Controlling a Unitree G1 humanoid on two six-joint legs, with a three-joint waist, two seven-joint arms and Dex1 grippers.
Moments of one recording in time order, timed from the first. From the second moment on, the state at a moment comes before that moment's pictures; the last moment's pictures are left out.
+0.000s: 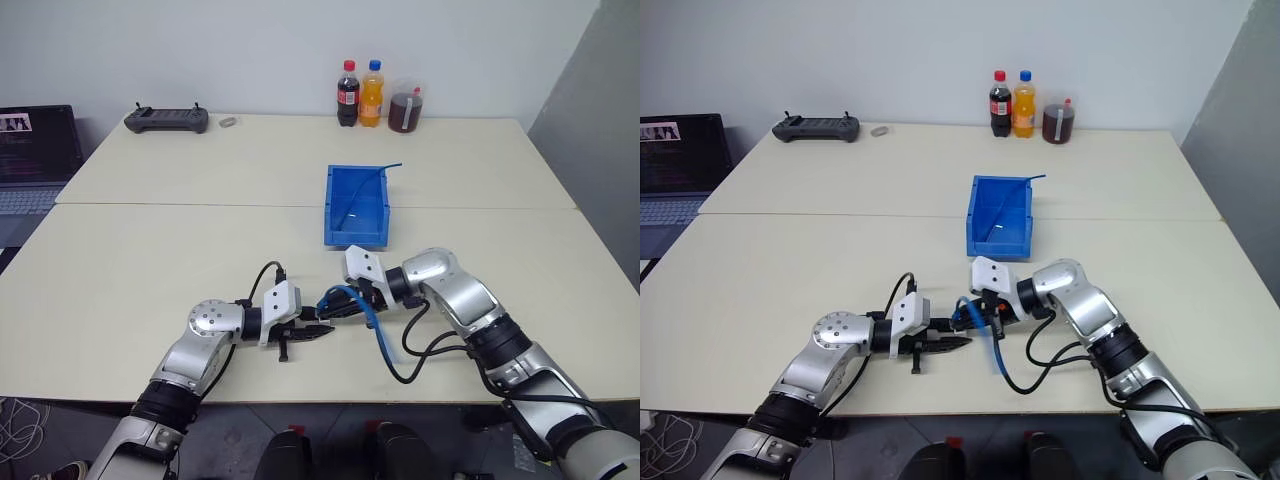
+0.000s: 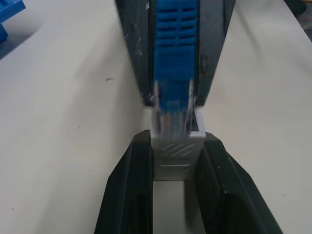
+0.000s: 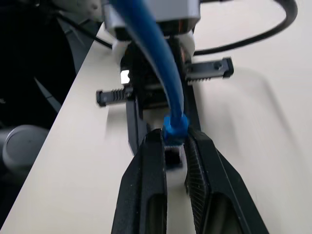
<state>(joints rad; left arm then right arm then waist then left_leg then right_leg) -0.32 0.52 -0.23 0.24 -0.19 -0.06 -1.19 -0.71 -0.30 0.45 0.20 0.14 0.36 1.22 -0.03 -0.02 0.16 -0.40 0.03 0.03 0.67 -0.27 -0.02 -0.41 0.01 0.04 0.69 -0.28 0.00</state>
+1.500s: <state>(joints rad) -0.32 0.53 -0.23 0.24 -0.19 -0.07 -1.20 -0.68 -0.39 0.46 0.04 0.15 0.51 1.17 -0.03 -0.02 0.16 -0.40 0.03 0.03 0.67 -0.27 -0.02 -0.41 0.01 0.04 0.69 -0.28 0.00</state>
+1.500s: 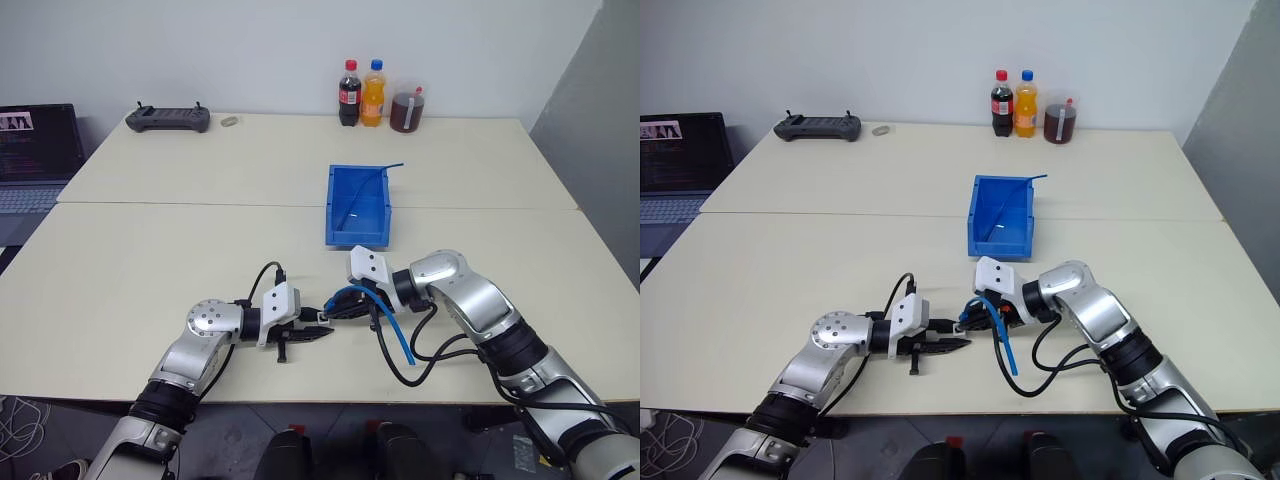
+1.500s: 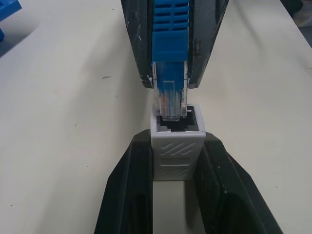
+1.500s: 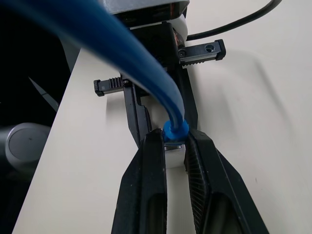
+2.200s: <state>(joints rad) -0.32 0.53 -0.23 0.24 -0.19 -0.07 -1.19 -0.70 -0.38 0.49 0.08 0.12 0.44 1.20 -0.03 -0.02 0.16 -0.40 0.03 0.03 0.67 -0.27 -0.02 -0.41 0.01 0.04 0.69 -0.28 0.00</state>
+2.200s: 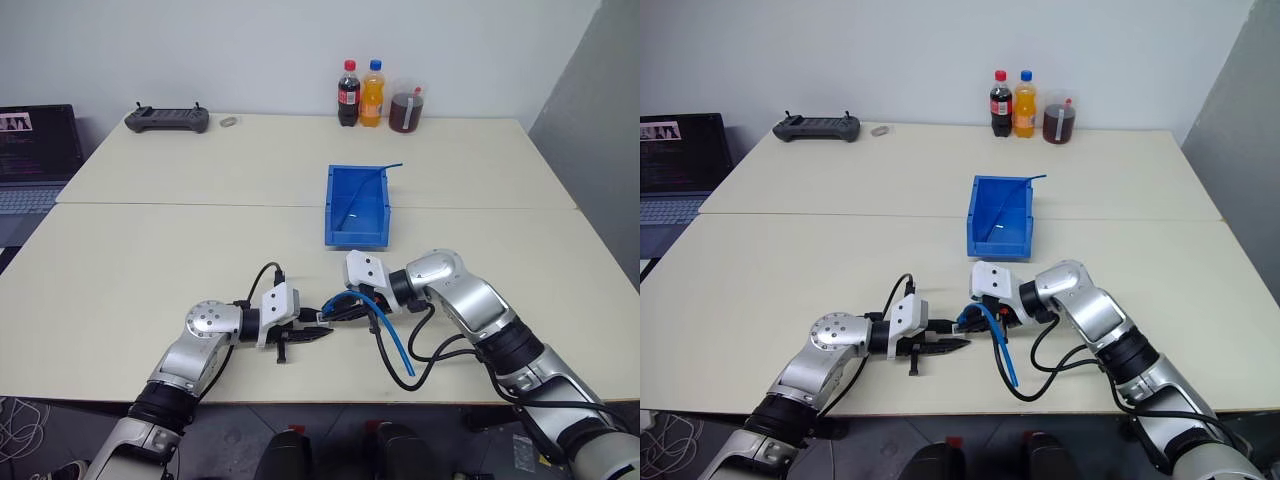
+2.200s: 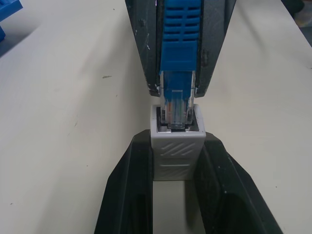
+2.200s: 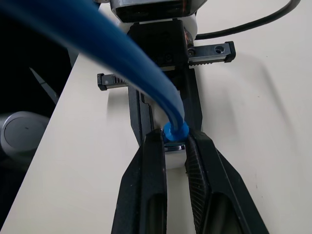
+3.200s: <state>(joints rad) -0.31 0.54 -0.22 0.24 -0.19 -0.07 -1.17 -0.73 -0.33 0.54 0.20 0.09 0.39 1.20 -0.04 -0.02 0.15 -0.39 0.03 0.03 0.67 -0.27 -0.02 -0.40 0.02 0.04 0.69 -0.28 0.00</state>
